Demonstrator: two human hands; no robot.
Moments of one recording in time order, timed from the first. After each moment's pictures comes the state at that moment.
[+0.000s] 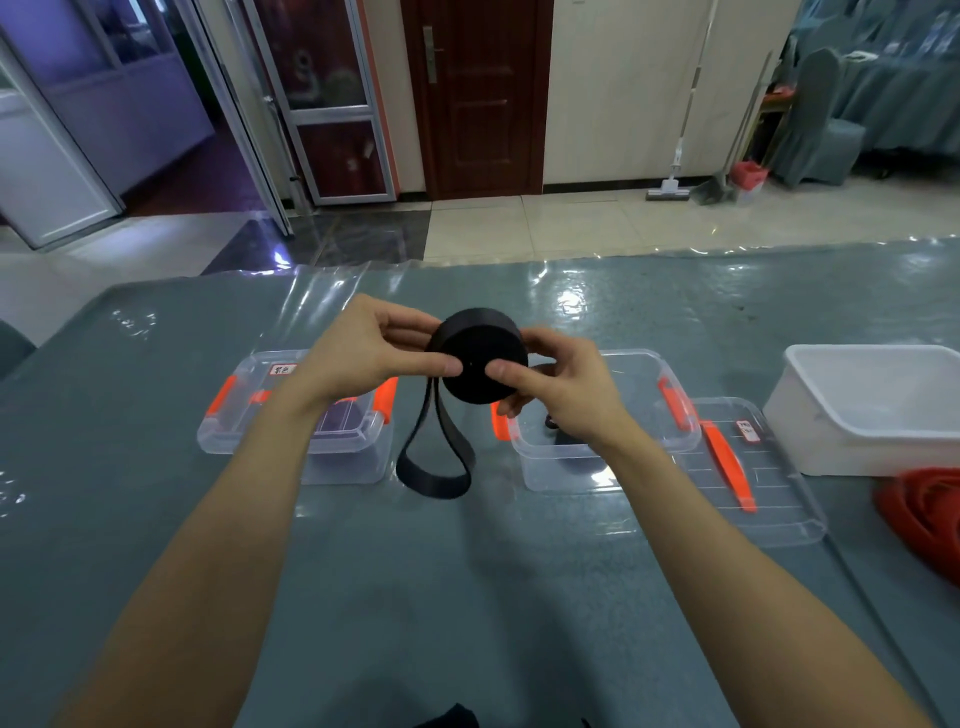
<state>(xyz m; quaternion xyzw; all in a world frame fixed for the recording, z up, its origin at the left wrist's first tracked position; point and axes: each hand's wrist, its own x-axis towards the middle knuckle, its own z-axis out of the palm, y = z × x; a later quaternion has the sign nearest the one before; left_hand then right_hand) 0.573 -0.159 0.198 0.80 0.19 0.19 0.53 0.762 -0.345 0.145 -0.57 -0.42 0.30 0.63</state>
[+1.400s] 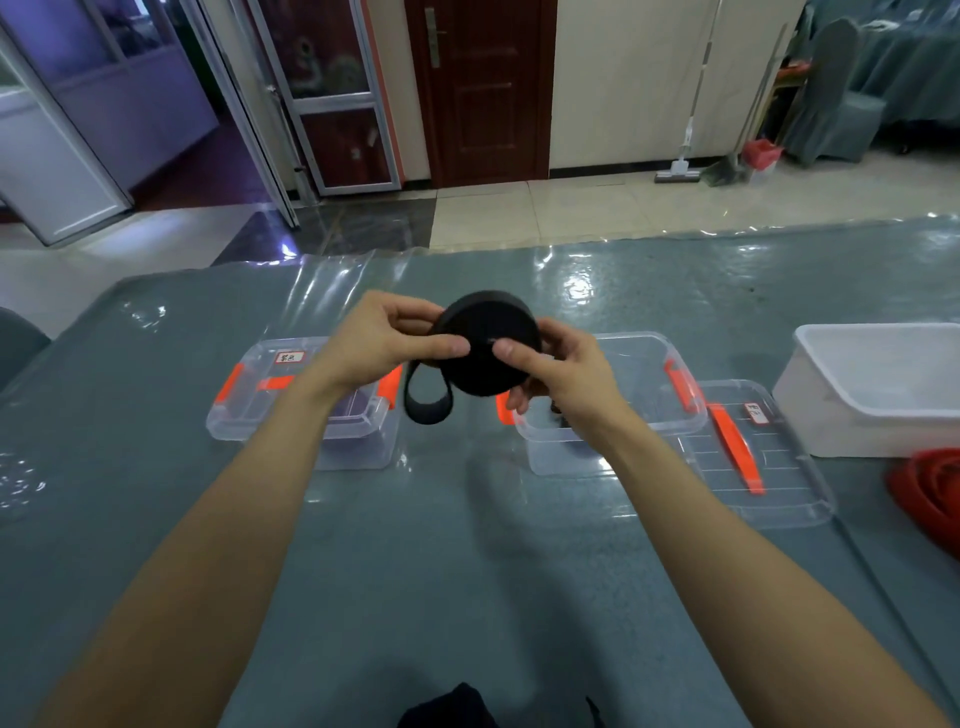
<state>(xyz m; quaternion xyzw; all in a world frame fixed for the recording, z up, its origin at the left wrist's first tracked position) 0.581 -0.162 0.183 0.78 0.19 0.18 0.56 0.758 -0.342 0.128 -0.53 -0.36 0.36 0.68</state>
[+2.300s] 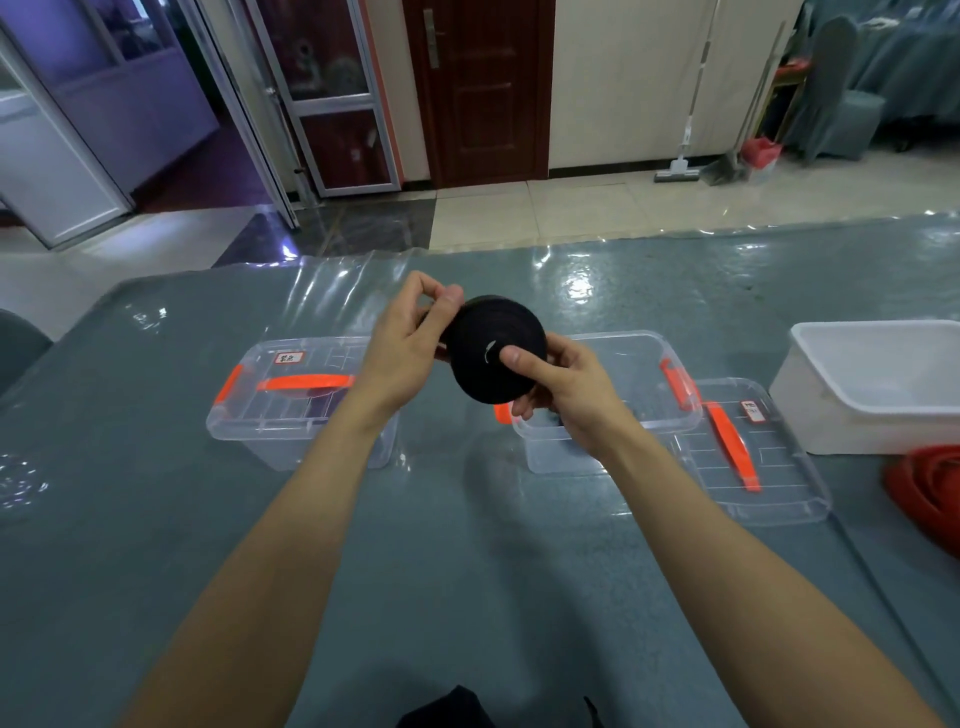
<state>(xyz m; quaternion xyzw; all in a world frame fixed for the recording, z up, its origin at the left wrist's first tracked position) 0.609 -0.195 0.161 0.76 0.22 0.32 0.52 0.764 -0.344 0.108 -0.52 -0.32 0.40 0.68</state>
